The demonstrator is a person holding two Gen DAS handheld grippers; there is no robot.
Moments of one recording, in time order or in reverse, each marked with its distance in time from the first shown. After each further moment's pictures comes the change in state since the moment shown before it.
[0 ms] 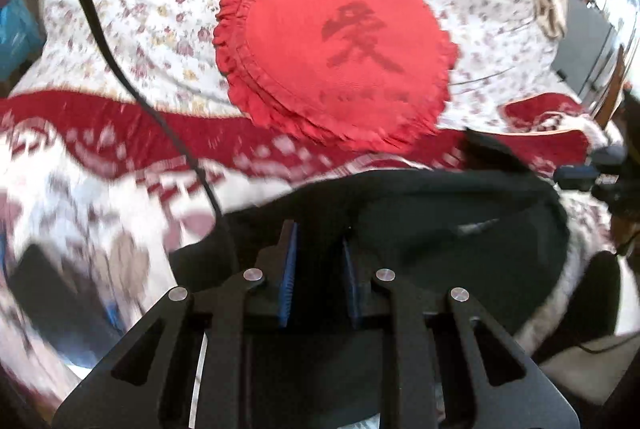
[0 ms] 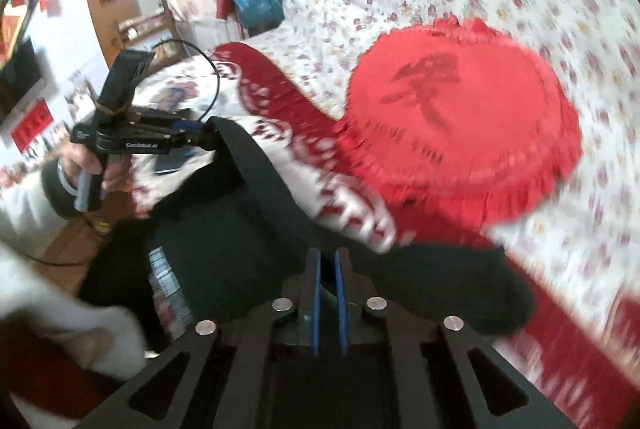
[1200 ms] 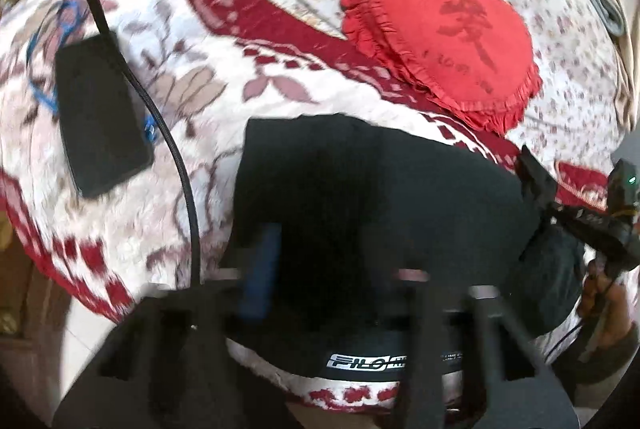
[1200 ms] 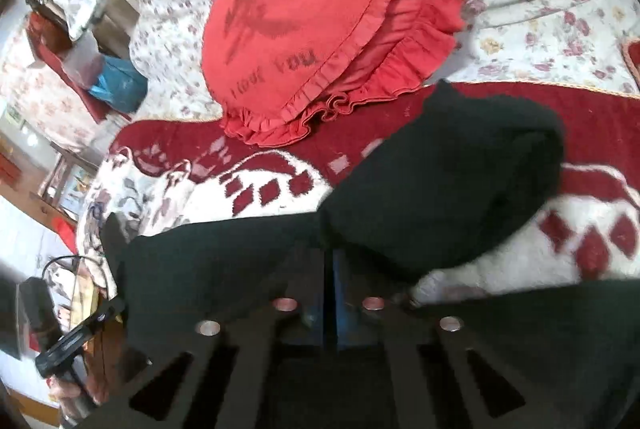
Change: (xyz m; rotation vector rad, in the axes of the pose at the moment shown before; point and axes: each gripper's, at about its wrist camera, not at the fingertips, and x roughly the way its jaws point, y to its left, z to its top) left arm -0.007 0.016 -0.087 -0.401 0.032 0.172; right arm 0.062 -0.087 -0.023 0.578 -0.044 -0.096
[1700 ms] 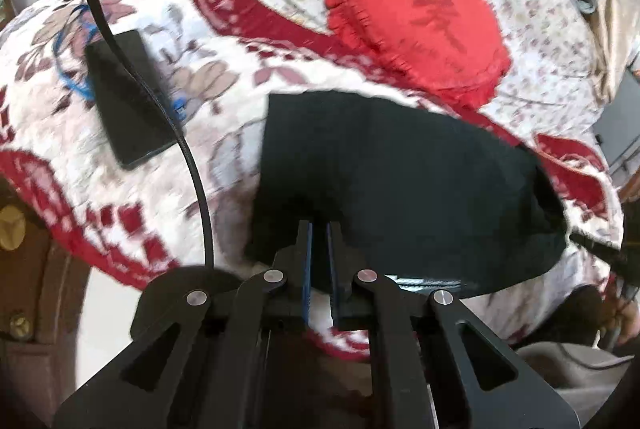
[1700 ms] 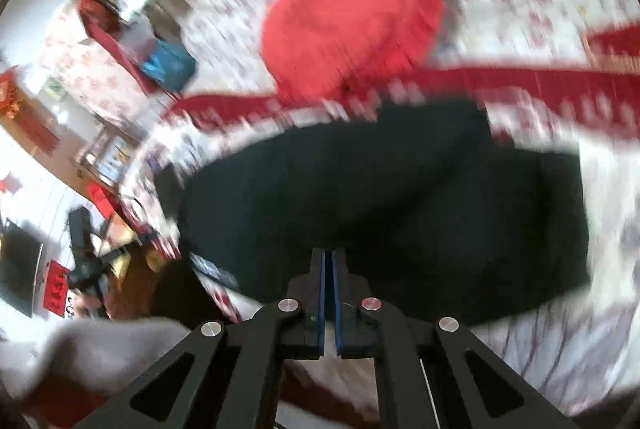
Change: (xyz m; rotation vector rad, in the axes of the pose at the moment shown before) left arm -0.043 0.022 -0.035 0.037 0.024 -0.048; right arm -0.084 -0.019 -0.111 -0.033 0.127 0.024
